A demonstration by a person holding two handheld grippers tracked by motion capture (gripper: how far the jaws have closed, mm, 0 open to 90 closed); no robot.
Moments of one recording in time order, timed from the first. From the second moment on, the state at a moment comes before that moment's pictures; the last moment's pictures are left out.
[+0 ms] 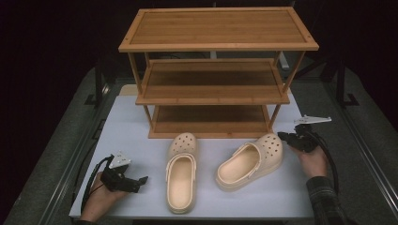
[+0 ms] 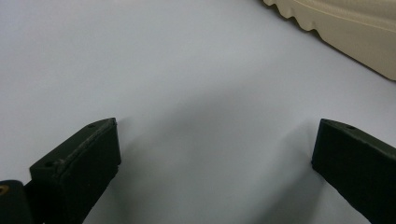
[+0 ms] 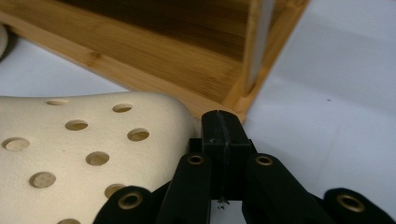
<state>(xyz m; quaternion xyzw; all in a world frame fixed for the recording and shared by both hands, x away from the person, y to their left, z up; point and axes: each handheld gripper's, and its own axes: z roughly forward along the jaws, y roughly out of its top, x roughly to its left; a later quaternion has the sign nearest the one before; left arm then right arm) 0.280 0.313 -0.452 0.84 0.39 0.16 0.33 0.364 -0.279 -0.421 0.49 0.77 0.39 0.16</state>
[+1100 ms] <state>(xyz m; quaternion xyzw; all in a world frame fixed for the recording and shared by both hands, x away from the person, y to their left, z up) 0.280 0.313 -0.452 0.84 0.39 0.16 0.33 0.300 -0.264 -0.417 0.45 0.80 0.38 0.13</state>
